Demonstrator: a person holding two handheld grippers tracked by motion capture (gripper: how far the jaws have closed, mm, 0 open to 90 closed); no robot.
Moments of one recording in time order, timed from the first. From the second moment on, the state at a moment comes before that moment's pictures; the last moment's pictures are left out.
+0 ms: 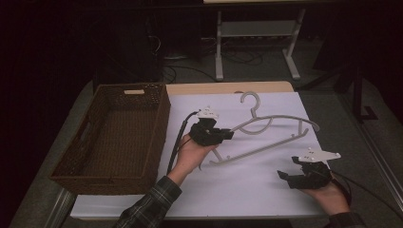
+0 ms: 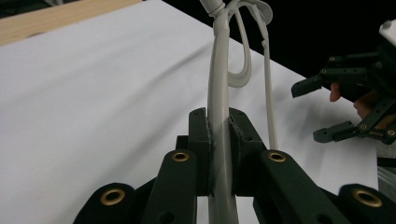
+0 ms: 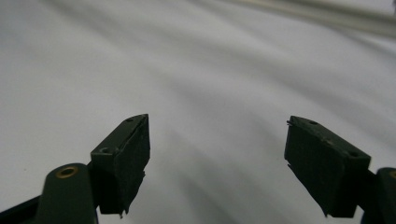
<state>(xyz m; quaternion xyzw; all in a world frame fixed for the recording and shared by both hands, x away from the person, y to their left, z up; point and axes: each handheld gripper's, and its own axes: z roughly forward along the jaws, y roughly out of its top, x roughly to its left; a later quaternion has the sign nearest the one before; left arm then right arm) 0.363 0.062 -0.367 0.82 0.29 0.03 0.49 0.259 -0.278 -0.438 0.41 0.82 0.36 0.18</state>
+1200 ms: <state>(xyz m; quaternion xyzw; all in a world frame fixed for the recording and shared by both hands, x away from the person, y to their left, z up) 0.378 0.162 -0.280 0.80 0.36 0.09 0.47 0.260 -0.279 -0.439 0.42 0.81 0.36 0.18</state>
